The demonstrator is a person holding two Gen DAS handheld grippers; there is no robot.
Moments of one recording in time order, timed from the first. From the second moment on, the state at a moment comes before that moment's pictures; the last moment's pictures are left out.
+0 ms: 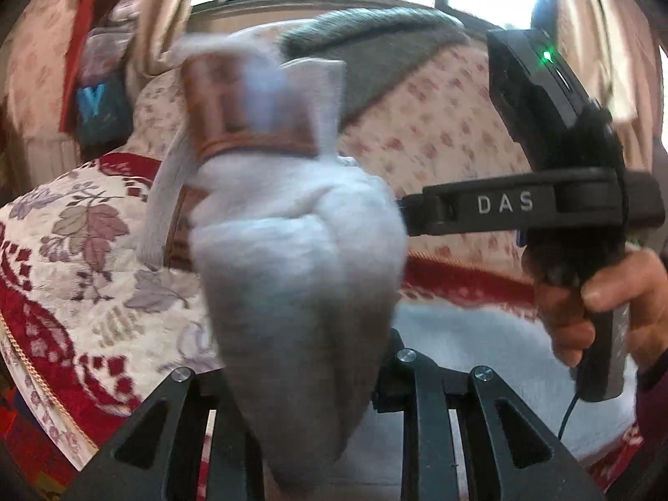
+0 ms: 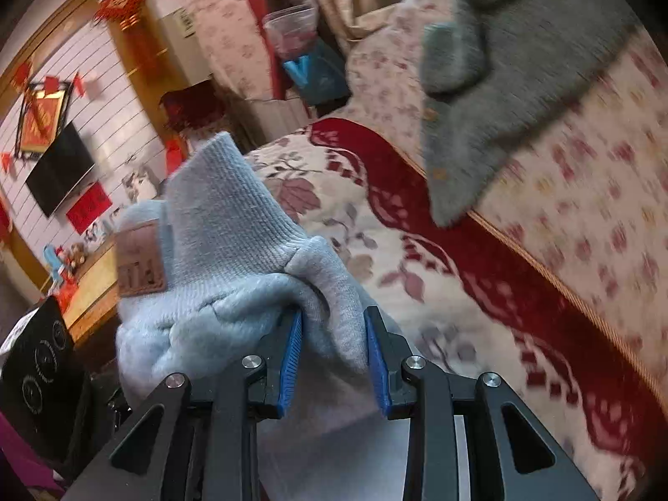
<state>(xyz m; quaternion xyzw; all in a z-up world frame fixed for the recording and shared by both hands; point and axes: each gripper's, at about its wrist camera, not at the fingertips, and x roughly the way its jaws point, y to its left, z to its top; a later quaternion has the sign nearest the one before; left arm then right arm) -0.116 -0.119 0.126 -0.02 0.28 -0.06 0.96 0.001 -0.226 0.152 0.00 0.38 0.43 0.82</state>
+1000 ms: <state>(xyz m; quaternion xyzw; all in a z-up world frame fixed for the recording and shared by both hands) -0.153 -0.158 0.108 0.01 0.31 -0.13 0.94 -0.096 -0.357 0.074 0.07 0.46 0.27 0.84</state>
